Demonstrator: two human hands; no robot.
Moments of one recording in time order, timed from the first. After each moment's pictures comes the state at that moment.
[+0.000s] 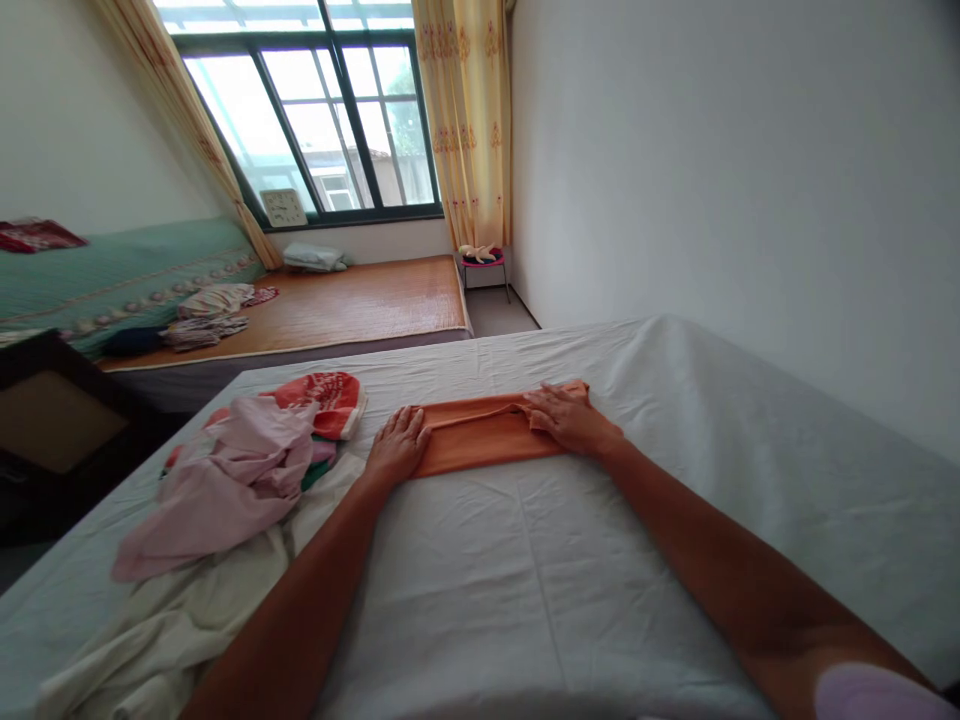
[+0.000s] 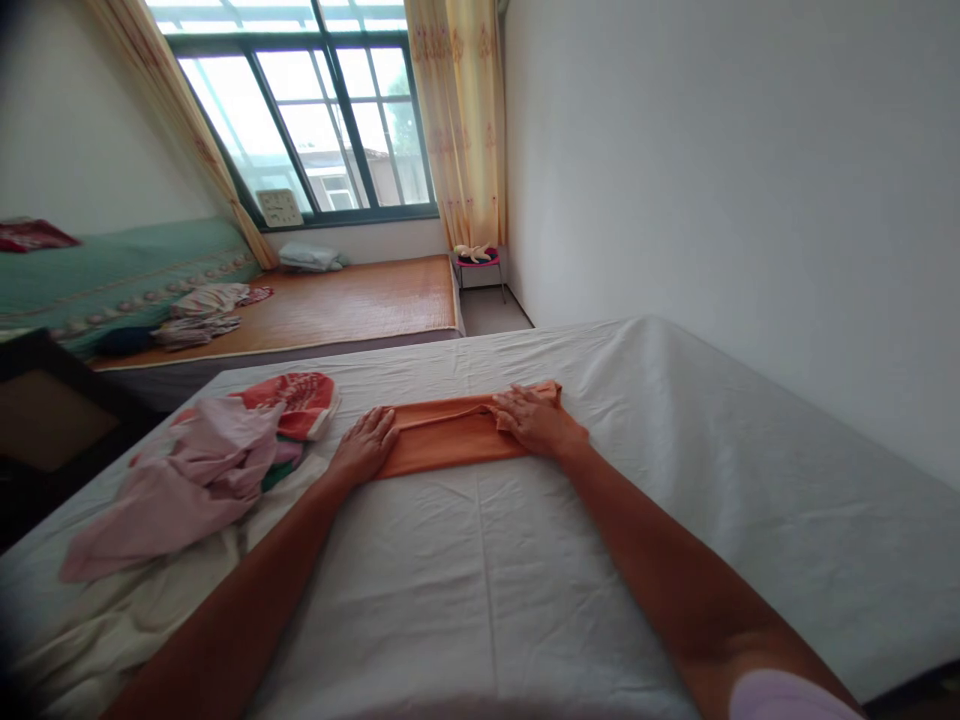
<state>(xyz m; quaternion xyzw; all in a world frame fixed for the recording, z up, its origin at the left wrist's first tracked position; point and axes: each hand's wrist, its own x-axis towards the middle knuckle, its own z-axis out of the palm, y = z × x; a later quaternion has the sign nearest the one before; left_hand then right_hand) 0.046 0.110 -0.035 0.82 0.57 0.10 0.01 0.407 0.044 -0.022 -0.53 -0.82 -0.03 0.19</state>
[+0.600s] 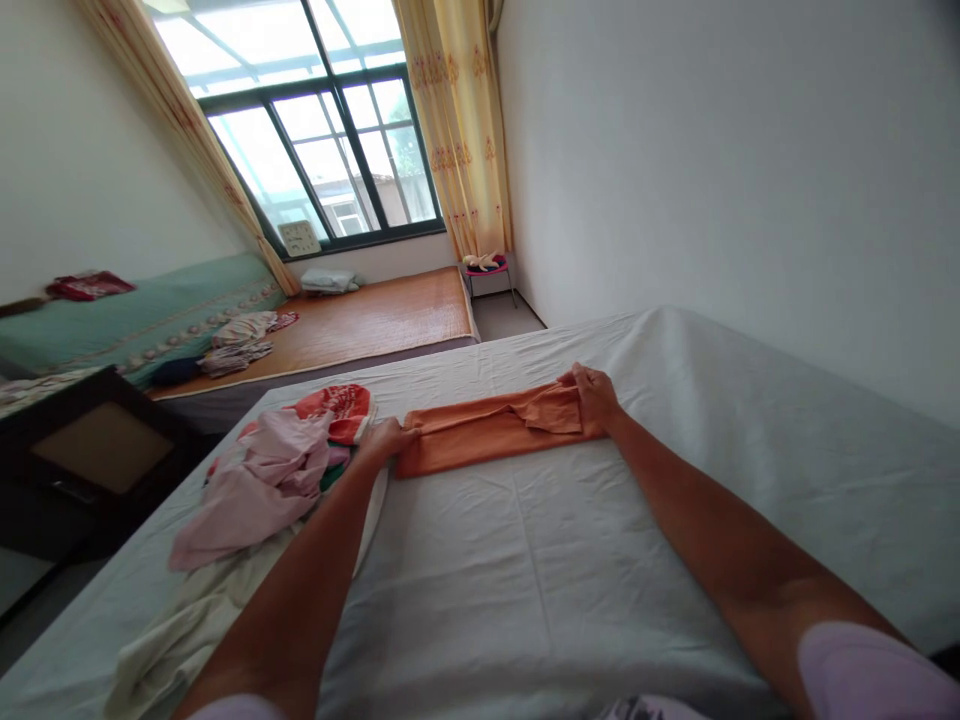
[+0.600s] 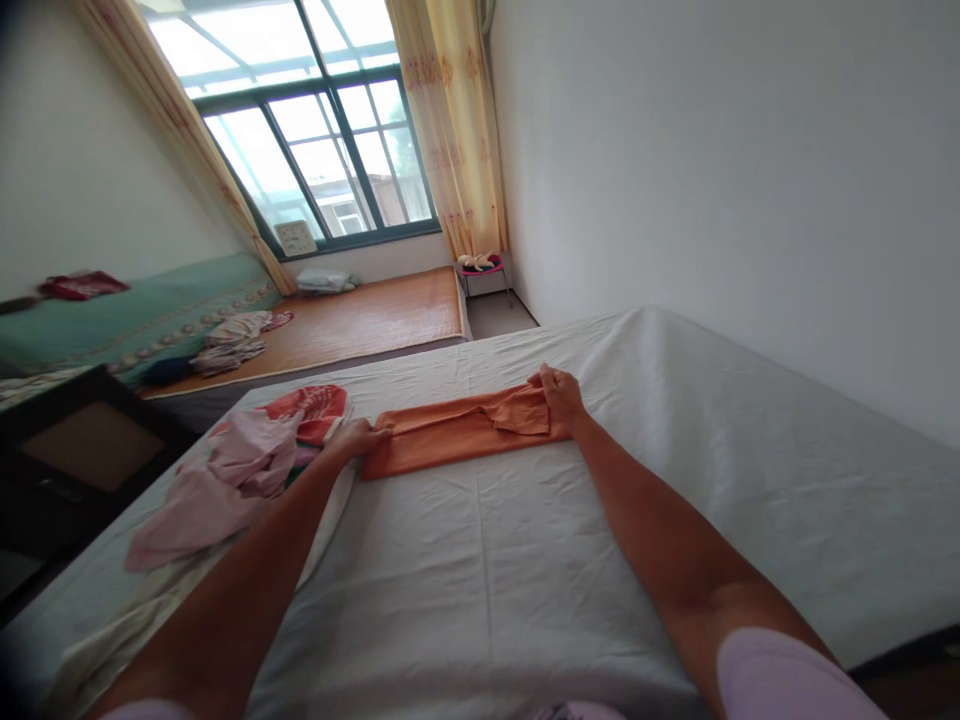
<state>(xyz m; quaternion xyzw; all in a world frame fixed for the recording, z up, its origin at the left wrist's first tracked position) 0.035 0.130 0.021 0.73 0.68 0.01 0.09 0.450 0.059 -0.019 -0.62 -0.51 0.20 0.56</state>
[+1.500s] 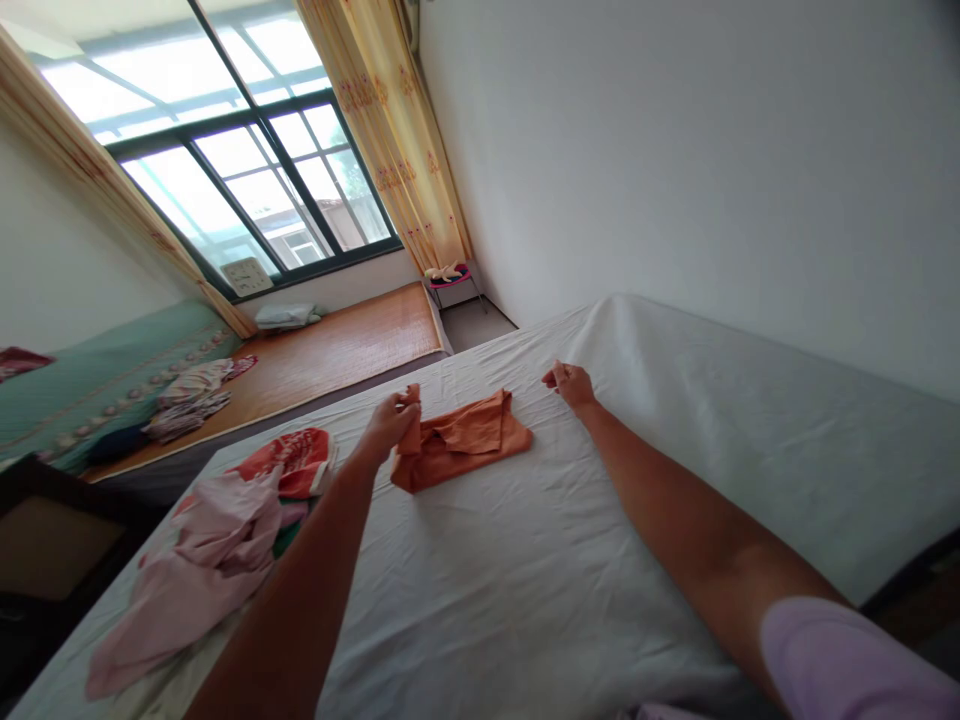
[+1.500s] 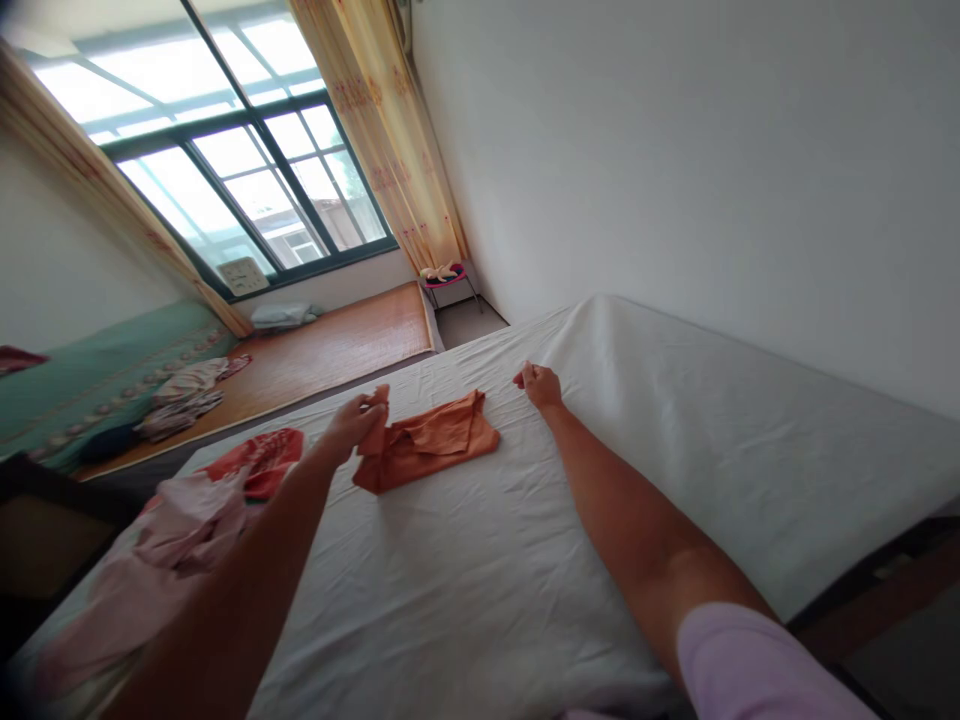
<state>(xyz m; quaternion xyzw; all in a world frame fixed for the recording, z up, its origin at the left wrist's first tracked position) 0.150 0.127 0.075 0.73 0.58 0.27 0.26 0.495 0.072 -0.037 -0.68 -0.41 0.19 0.58</state>
